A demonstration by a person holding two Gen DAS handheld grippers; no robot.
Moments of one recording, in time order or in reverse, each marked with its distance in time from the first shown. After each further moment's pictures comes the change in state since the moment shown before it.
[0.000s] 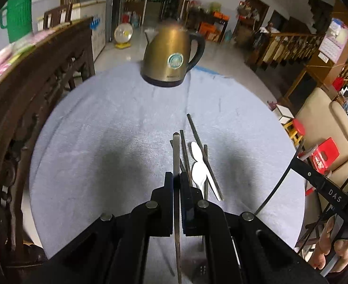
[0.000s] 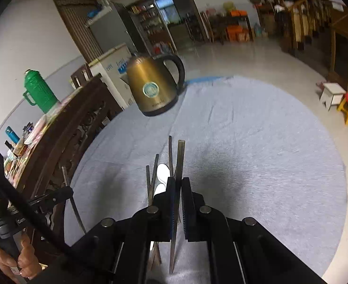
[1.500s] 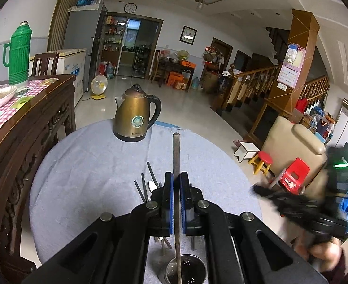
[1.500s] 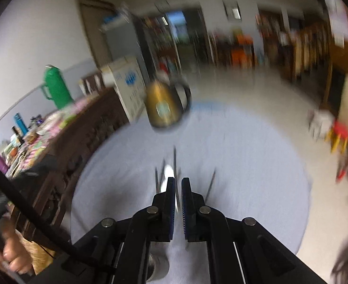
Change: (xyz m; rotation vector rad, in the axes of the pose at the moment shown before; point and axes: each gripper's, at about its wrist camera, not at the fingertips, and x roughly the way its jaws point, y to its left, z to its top) left arm -0.112 -0.032 -0.020 0.067 -0.316 -0.170; right arm -0.096 0.027 -0.012 -0.076 -0.030 -0.033
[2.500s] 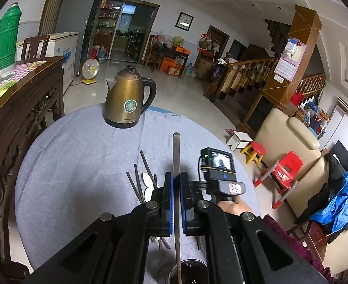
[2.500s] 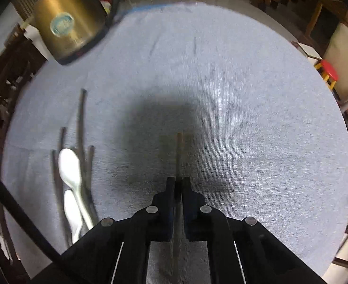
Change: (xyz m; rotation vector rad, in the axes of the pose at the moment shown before) left arm 0.042 0.012 0.002 -0.021 0.098 -0.069; right arm 0.277 -0.080 0.009 0.140 0.411 -0.238
